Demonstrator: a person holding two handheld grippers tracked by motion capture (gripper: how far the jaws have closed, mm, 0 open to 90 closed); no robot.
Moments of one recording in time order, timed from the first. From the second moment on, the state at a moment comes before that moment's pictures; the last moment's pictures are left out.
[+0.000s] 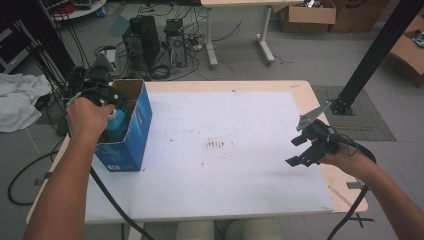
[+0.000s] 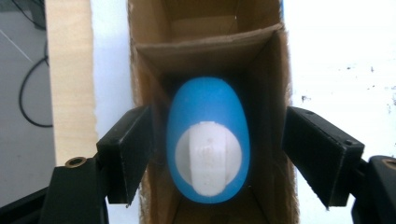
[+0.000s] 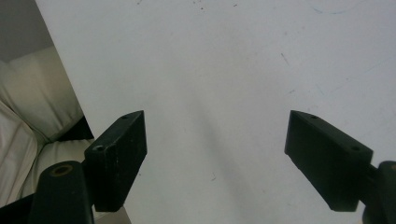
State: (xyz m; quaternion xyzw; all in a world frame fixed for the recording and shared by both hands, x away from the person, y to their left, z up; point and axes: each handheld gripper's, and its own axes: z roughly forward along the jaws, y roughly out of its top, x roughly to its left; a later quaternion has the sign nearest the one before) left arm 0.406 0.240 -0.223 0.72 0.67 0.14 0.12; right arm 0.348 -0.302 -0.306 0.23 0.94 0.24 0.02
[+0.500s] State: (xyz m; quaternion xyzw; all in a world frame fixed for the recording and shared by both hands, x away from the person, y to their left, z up) left arm 0.393 0.211 -0.184 0.75 0.63 0.16 0.15; right arm 0.344 -0.305 -0.301 0.23 0.94 0.25 0.03
